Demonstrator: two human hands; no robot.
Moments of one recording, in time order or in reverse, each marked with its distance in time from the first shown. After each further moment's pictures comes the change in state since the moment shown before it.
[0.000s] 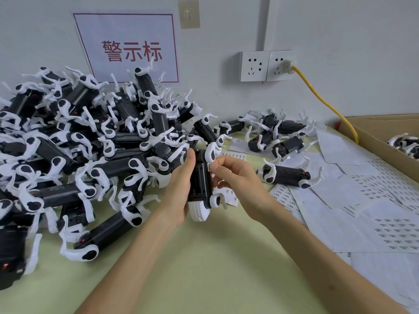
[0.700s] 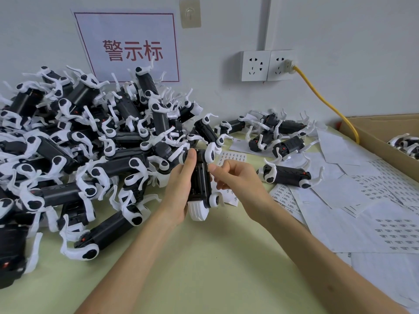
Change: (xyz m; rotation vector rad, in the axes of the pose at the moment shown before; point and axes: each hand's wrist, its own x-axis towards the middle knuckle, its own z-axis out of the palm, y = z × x) left_hand 0.005 -0.005 -0.002 0.038 0.071 0.052; right_hand 0.002 0.006 0.000 -0.022 0.087 0.053
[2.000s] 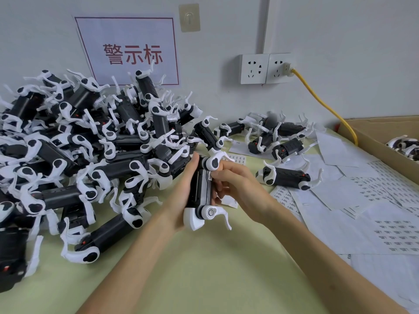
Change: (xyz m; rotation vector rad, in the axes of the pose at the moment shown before) left_hand 0.001 -0.006 -0.003 -0.210 -0.333 -0.196; right_hand 0.000 -0.003 -0.003 0.172 -0.238 -0.020
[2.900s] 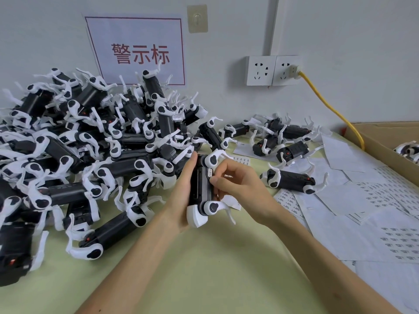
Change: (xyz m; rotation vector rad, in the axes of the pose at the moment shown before) left_hand -0.002 0.002 0.000 -0.168 0.041 -0.011; right_hand -0.004 -0.004 0.002 -0.118 -0.001 -0.109
